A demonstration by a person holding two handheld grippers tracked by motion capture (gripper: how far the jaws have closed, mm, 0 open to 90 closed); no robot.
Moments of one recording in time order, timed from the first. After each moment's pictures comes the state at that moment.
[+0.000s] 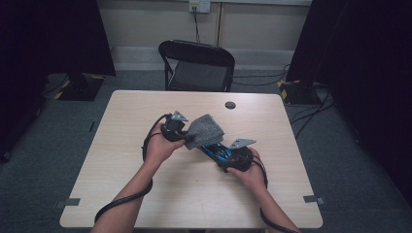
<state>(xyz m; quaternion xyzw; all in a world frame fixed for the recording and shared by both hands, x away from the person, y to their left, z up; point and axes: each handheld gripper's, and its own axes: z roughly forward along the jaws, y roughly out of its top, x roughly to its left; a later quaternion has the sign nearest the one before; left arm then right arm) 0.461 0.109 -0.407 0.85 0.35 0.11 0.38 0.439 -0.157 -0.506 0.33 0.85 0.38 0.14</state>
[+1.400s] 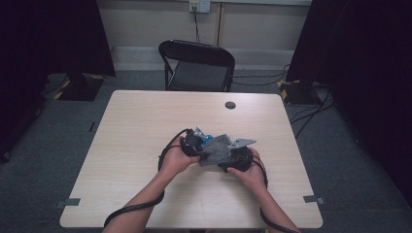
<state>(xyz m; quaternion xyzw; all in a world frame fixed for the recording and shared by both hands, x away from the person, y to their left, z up) 0.445 0.061 -0.445 0.90 0.30 0.07 0.32 0.439 -0.157 -0.507 0.33 0.85 0.38 0.14</state>
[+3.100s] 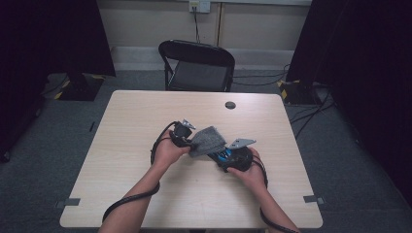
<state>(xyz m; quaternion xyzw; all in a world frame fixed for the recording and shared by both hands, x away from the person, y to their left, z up) 0.474 0.094 -0.450 0.87 0.36 0.08 0.32 0.440 -0.157 -0.507 0.33 0.85 0.38 0.14</state>
